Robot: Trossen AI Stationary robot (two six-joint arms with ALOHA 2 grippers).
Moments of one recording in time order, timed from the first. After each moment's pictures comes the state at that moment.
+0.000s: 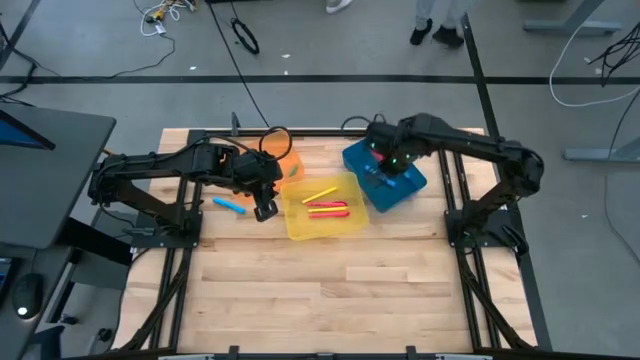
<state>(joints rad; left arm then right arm) 0.03 1.38 1.47 -1.11 -0.20 -0.28 -0.31 1.56 1.55 -1.42 0.10 0.63</state>
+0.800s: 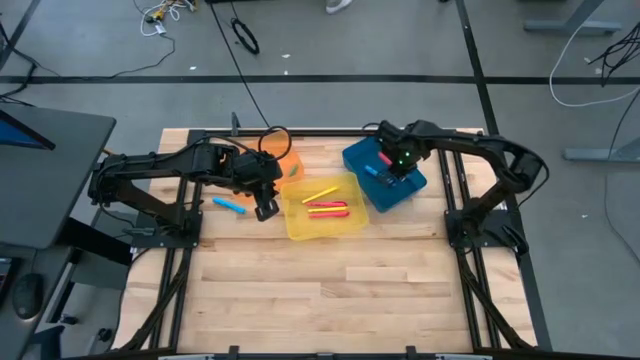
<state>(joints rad) 0.03 1.38 1.47 -1.11 -0.21 -0.31 -0.64 1.58 1.05 -1.00 0.02 0.28</state>
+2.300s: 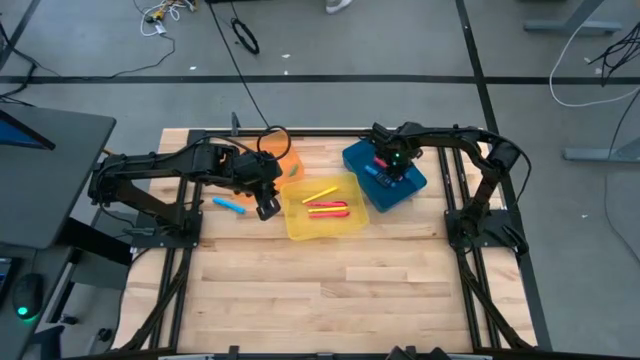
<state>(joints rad) 0.03 1.38 1.47 -1.11 -0.21 -0.38 -0.69 1.77 1.05 -0.89 0.06 0.14</state>
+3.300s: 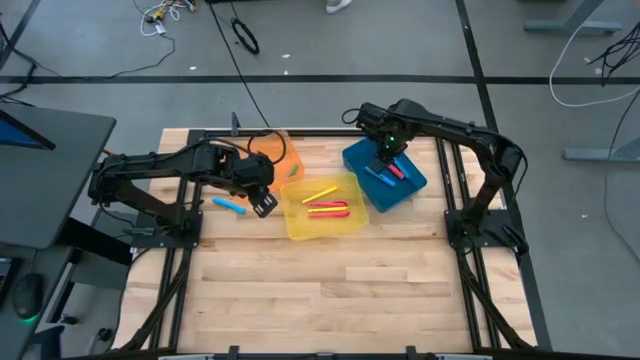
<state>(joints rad) 0.03 1.38 1.47 -1.26 -0.23 -0.61 -0.55 1.74 1.52 -1.34 0.13 0.22</state>
